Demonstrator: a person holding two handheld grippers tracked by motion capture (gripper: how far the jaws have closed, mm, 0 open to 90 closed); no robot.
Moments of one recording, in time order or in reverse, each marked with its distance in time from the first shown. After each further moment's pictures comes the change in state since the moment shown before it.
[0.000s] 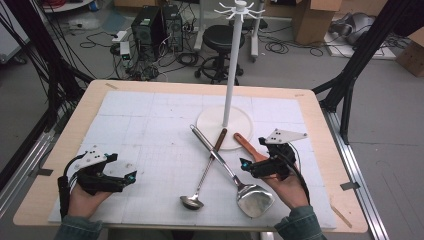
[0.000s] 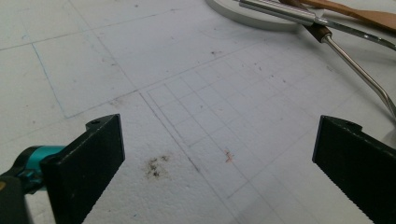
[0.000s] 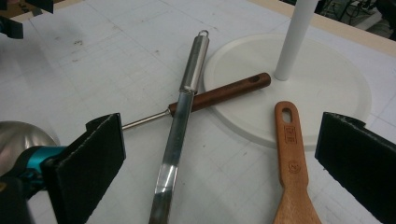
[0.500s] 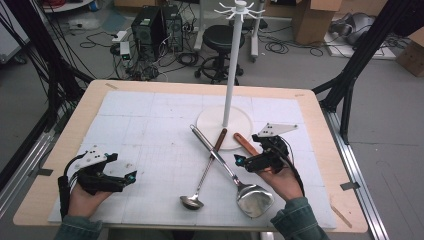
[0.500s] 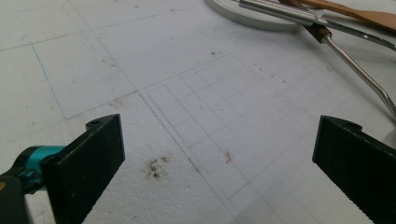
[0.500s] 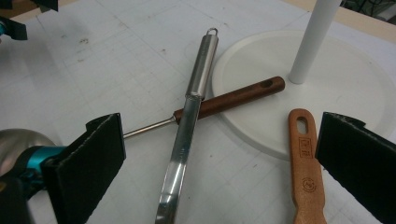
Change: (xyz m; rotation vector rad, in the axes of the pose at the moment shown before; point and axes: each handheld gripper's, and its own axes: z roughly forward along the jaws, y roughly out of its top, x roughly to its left) left arm 0.001 0.000 0.001 -0.002 -0.003 -0.001; right arm -0.005 0.012 0.019 0.046 0.048 0.007
